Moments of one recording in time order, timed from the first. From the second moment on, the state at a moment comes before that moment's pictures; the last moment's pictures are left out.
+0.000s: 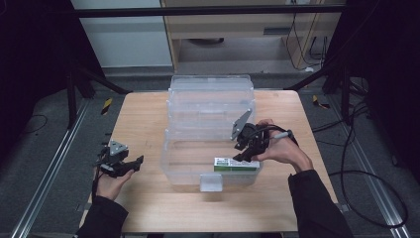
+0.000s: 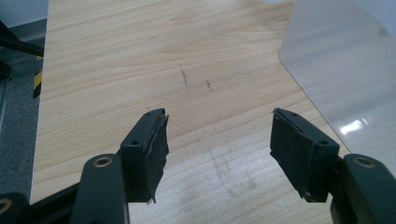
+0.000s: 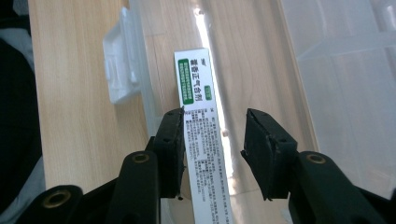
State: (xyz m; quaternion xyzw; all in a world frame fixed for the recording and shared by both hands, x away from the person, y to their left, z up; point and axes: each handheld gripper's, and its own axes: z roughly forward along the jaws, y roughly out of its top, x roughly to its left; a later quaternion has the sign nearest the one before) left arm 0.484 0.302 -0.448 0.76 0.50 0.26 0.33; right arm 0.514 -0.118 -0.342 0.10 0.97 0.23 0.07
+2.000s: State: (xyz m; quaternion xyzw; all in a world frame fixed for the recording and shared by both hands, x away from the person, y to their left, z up) left arm 0.484 0.298 -0.445 0.76 0.49 0.27 0.33; right arm 0.491 -0.074 -0.395 0.07 0.98 0.21 0.00
